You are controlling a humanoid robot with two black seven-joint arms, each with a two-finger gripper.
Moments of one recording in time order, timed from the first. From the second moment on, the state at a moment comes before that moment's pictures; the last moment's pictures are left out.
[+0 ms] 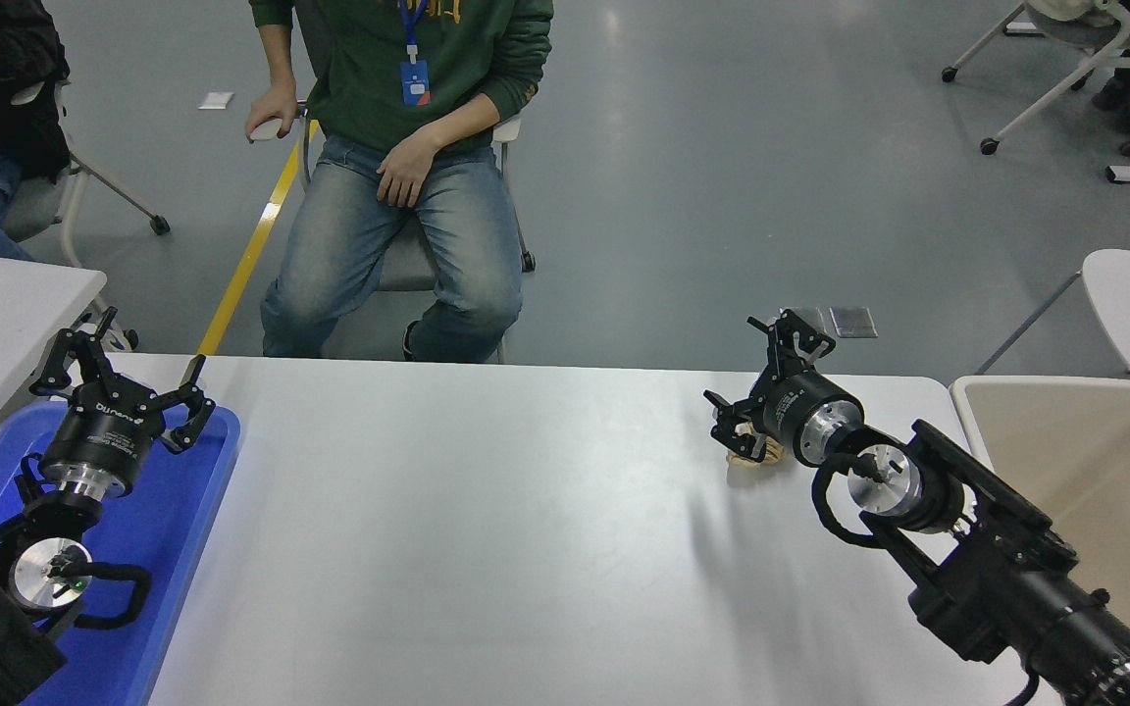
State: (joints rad) left arm -0.56 0.46 -0.57 -0.39 -0.23 -0.70 -0.60; right arm 0.58 -0.12 0.95 0.92 -0.23 -0.11 -0.02
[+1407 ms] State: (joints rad) left arm -0.56 0.46 -0.57 -0.39 -0.23 -0.70 -0.60; right arm 0.59 -0.13 0.89 0.69 -0.49 0.02 0.26
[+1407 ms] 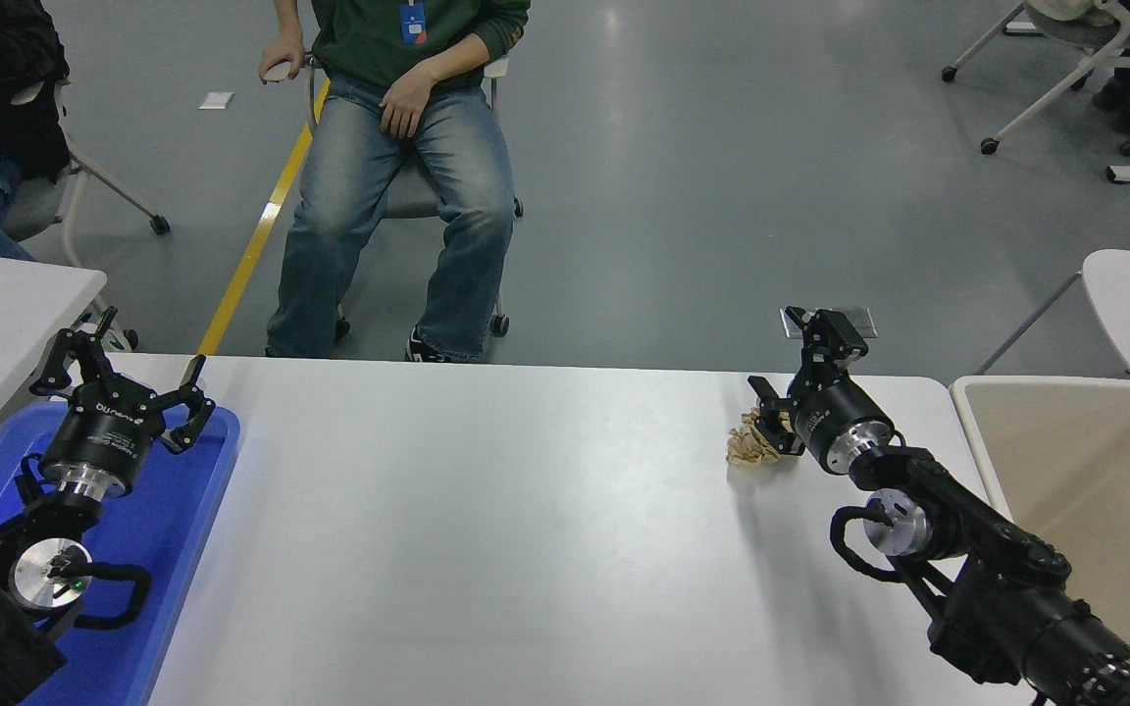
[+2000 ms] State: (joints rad) left arm -0.56 0.46 -0.57 -0.39 -0.23 -0.70 -0.60; right arm 0.59 -0.13 0.88 0.71 -0.47 0.02 0.25
